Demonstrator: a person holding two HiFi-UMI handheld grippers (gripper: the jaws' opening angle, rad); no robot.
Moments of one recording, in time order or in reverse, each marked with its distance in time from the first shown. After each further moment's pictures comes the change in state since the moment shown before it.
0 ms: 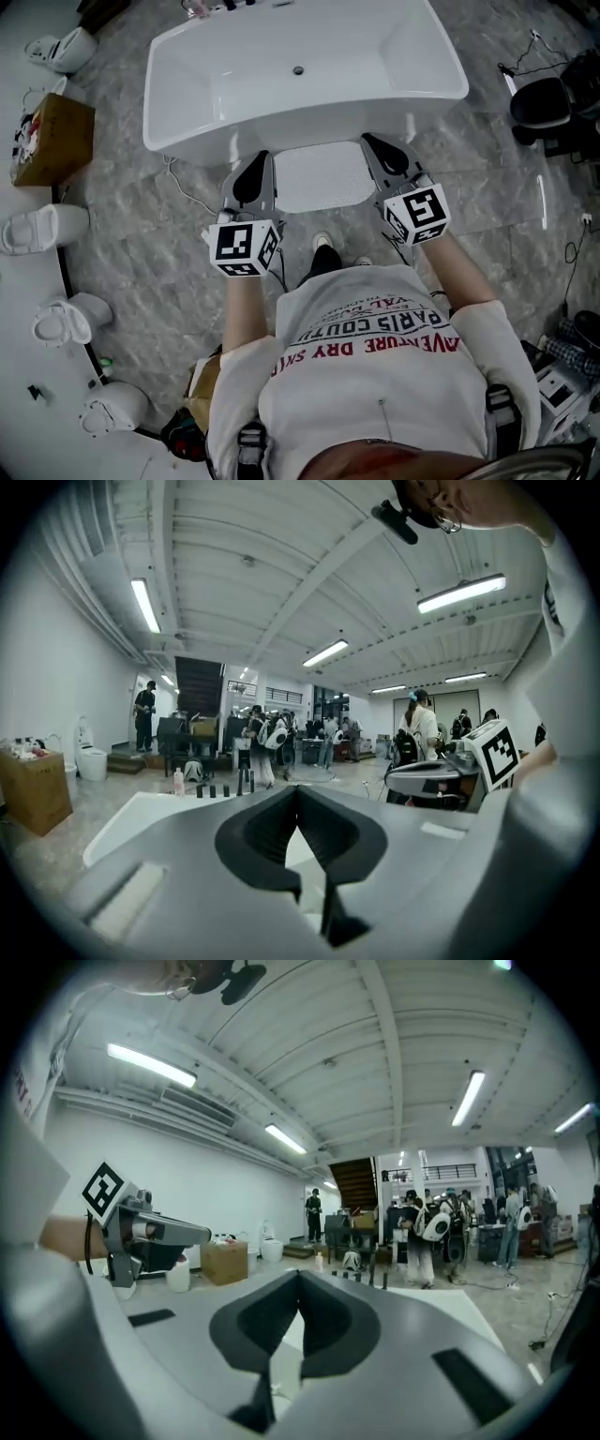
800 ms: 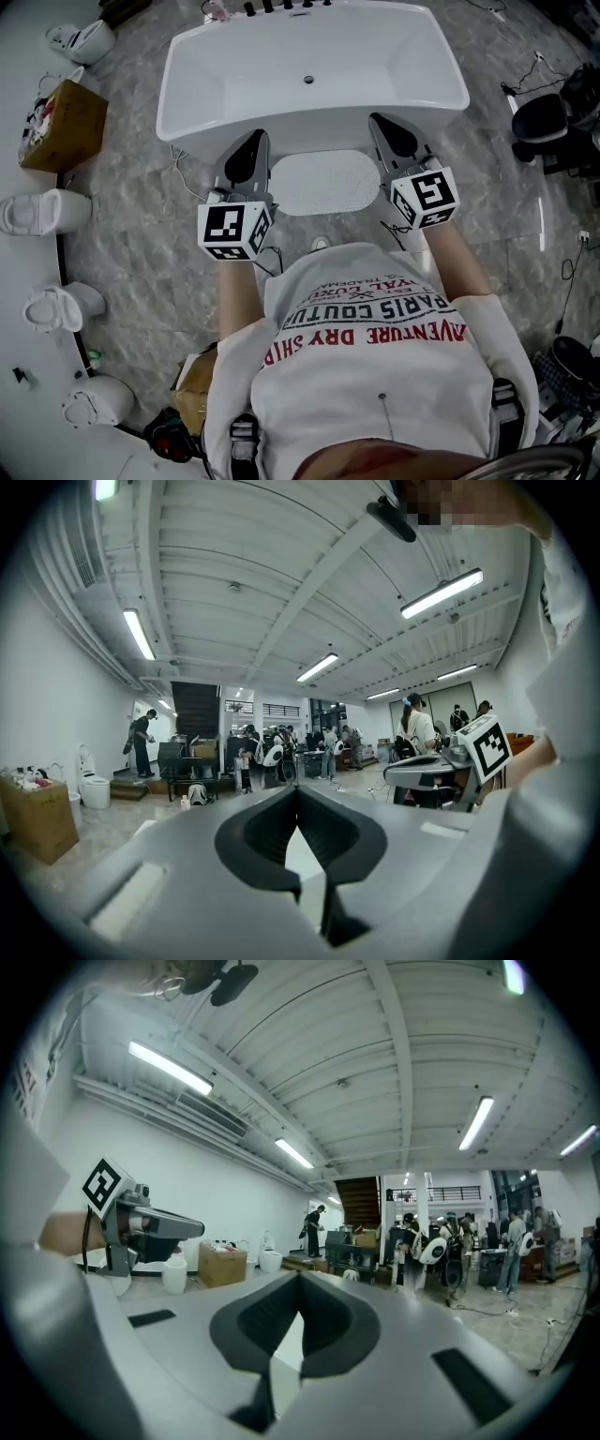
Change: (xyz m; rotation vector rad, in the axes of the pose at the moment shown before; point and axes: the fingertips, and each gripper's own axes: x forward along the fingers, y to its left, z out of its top) left arm -0.049 0.002 0.055 0.100 -0.101 0.013; right arm -0.020 0.018 0.059 -0.088 -0.096 -0.006
